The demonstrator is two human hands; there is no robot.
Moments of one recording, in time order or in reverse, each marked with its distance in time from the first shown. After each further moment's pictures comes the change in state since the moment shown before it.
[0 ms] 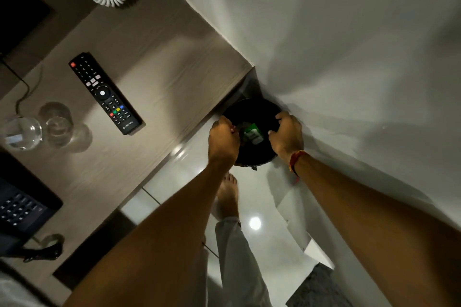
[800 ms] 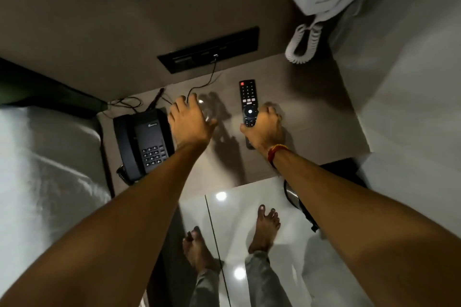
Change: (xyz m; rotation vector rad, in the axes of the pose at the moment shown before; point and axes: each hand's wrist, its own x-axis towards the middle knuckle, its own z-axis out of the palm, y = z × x) left_hand -0.037 -0.136 -0.303 0.210 0.615 -0.374; right_hand -0.105 -0.305 0.118 -0.327 -0.178 -0.624
